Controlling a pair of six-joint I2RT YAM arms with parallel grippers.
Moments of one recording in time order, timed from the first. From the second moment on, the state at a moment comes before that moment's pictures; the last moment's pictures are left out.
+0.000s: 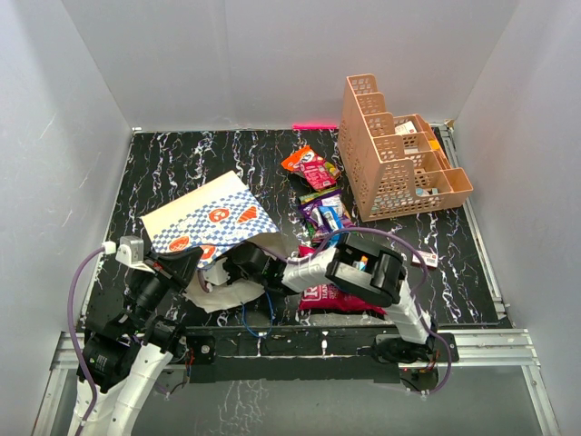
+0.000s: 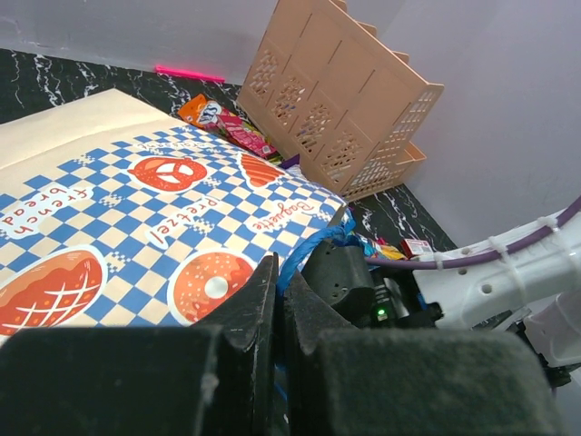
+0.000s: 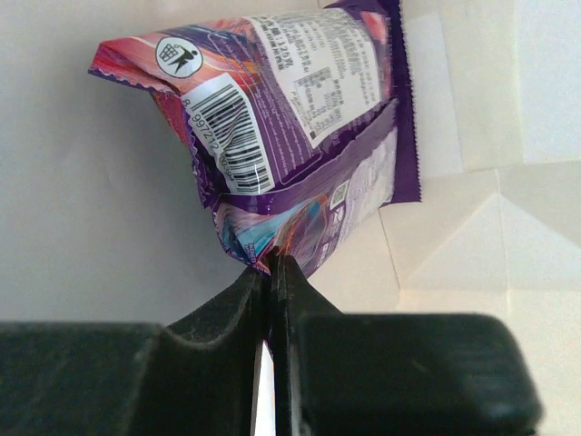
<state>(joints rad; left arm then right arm) -0.39 0.03 0.59 -0.50 0.13 -0.47 1.16 2.13 1.17 0.52 0.14 -0.95</state>
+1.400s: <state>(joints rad) -0.39 0.31 0.81 -0.58 -0.16 -0.47 1.27 0.98 1.11 -0.16 0.59 -0.24</state>
